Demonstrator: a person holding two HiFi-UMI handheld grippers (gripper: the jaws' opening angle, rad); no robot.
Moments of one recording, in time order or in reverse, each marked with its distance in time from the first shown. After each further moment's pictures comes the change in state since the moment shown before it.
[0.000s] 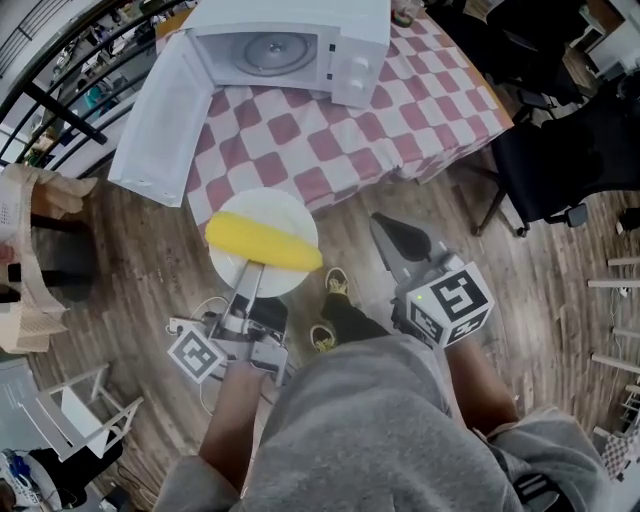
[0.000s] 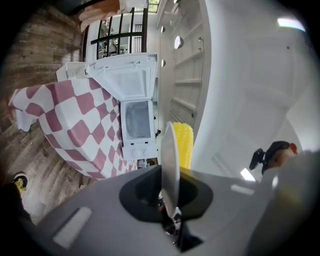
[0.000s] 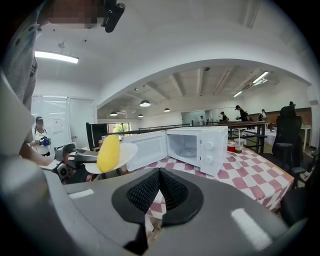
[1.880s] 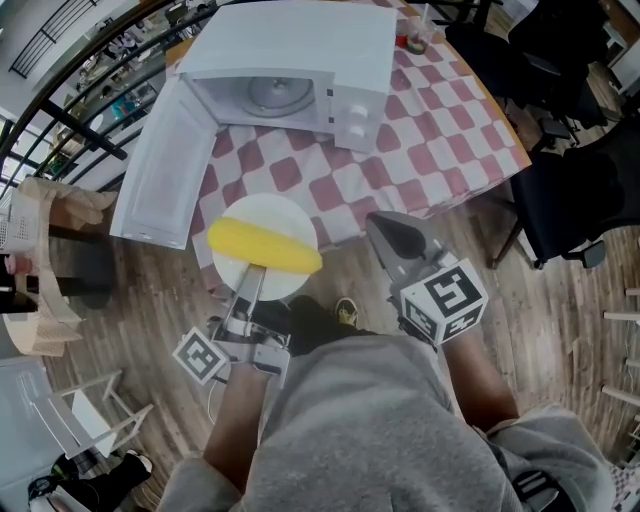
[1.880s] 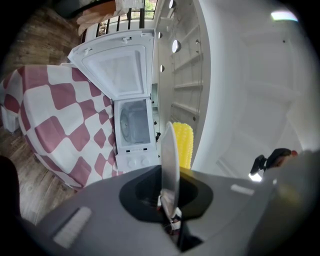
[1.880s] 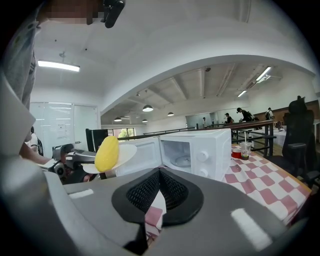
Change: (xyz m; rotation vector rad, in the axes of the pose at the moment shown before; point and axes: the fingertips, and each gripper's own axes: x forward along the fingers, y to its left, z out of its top) left arm 0.100 0.005 0.019 0.040 -0.068 0.020; right arm 0.062 -0.091 0.030 0.003 -0.063 0.074
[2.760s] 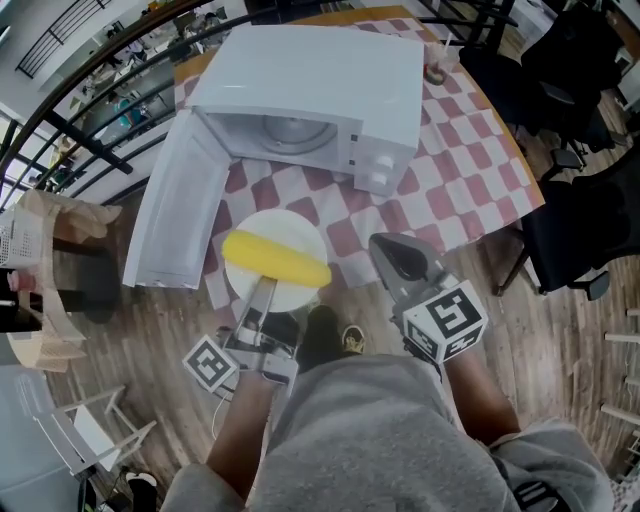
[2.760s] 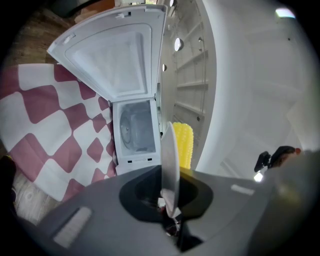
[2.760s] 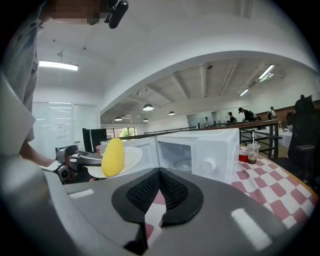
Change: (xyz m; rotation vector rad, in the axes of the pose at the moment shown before) left arm 0.057 0.029 0.053 -0.007 0.003 0.033; right arm 0.070 -0.024 0.020 -0.004 0.004 0.016
